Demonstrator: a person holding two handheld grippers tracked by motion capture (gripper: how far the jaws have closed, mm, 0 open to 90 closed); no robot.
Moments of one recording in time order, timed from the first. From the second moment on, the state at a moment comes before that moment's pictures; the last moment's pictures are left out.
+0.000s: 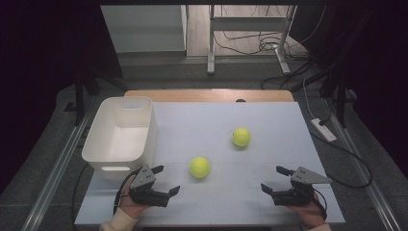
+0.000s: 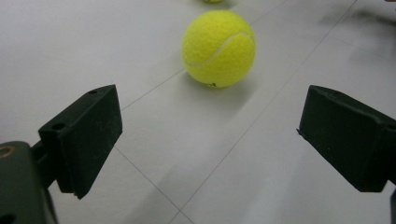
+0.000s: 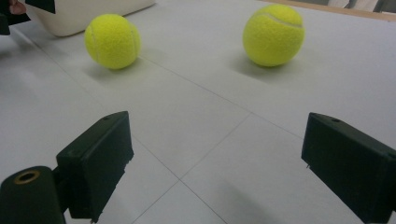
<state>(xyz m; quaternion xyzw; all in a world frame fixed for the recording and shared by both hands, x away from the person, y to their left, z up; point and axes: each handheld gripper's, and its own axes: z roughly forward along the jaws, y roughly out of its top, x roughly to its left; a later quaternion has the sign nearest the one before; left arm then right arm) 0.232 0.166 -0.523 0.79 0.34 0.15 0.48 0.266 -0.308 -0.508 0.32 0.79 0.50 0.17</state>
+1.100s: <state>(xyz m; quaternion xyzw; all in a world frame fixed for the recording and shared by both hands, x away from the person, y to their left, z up) 0.230 0.156 -0.500 0.80 0.33 0.15 0.48 0.266 -0.305 -0.506 0.32 0.78 0.51 0.18</state>
